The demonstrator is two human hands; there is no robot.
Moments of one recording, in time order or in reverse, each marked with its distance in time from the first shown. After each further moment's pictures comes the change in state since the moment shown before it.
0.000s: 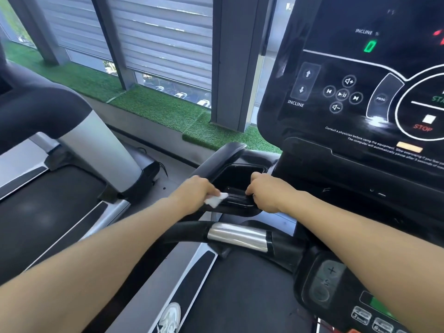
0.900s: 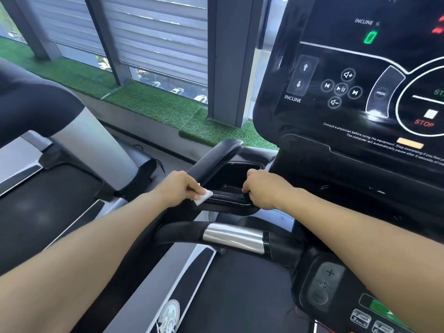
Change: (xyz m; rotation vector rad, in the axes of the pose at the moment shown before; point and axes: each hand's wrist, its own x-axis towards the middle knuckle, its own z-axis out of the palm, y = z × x) left_hand 0.000 -0.021 -0.010 -0.312 0.003 -0.153; right_hand 0.003 0.002 0.000 0.004 0.044 -0.001
